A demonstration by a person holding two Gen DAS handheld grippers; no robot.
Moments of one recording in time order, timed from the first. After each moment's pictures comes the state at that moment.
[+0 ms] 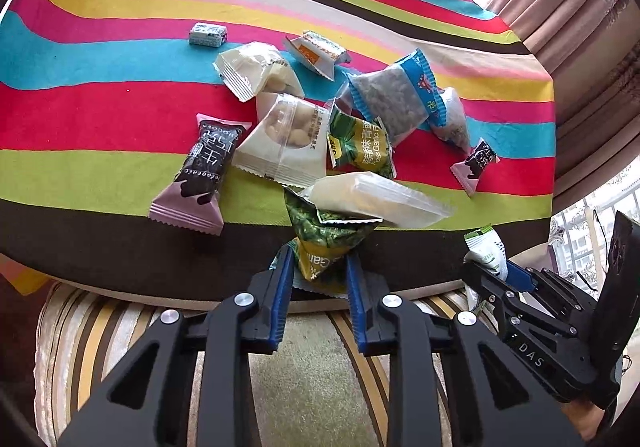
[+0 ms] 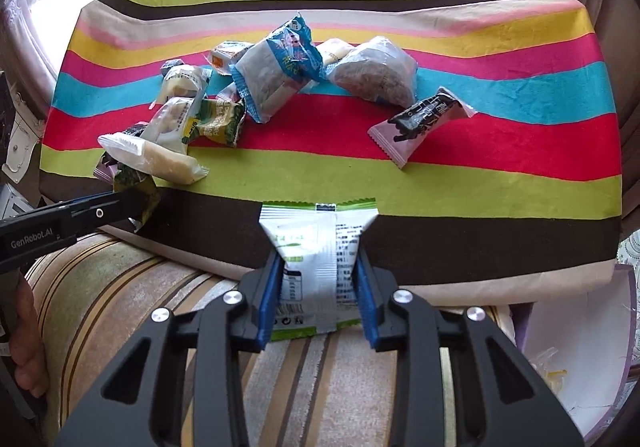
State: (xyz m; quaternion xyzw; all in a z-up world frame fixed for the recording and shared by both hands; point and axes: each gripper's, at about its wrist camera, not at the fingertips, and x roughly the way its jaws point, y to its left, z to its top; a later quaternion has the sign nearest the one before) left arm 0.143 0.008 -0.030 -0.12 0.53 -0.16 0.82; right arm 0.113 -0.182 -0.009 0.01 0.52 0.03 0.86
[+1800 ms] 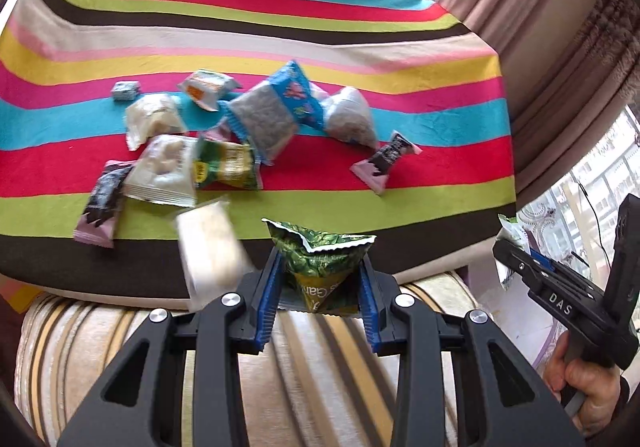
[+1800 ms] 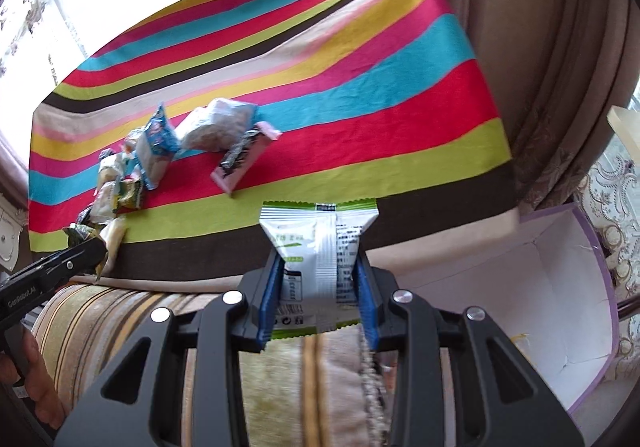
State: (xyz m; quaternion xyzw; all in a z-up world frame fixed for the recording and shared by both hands) left arm 0.118 -0.084 0.011 -0.08 0.49 -0.20 0.84; right arm 0.061 -0.319 0.035 0.10 0.47 -0.08 0.87
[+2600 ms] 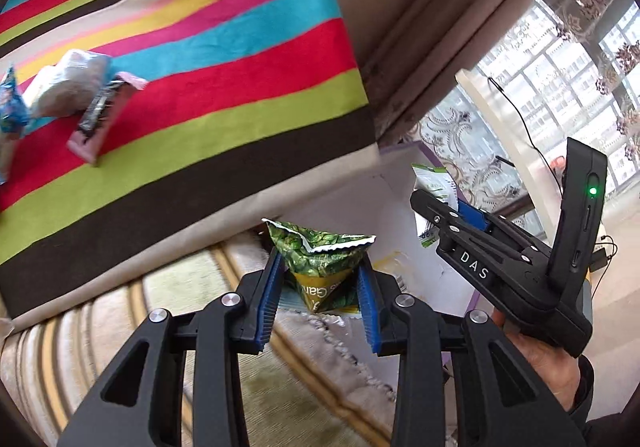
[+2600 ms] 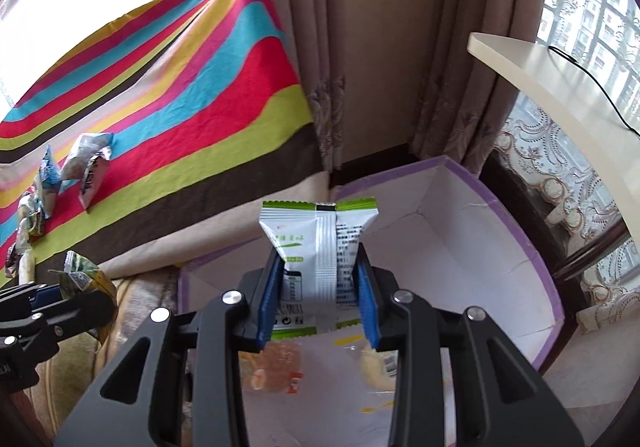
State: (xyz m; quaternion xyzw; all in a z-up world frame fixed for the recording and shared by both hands) left arm 0.086 -0.278 -0.006 -0.01 0.53 -0.40 0.75; right arm -0.012 -0.440 0.011 0.12 0.44 -0.22 0.86
